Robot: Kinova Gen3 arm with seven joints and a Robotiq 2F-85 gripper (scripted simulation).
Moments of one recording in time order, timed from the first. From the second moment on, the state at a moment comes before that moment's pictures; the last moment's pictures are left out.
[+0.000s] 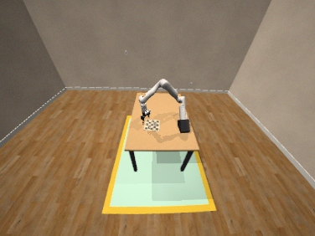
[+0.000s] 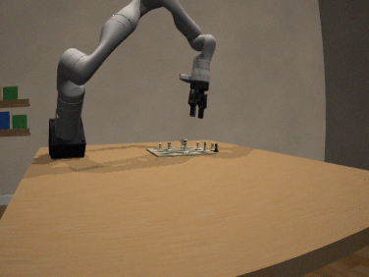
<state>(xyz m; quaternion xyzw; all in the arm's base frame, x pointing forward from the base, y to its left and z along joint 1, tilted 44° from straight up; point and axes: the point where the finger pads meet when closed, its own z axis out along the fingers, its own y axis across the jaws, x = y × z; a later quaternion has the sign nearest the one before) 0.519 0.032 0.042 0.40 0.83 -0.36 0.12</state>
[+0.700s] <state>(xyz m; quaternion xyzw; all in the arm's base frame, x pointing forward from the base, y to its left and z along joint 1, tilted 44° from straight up) 0.512 0.027 0.044 0.38 0.85 -0.34 0.08</state>
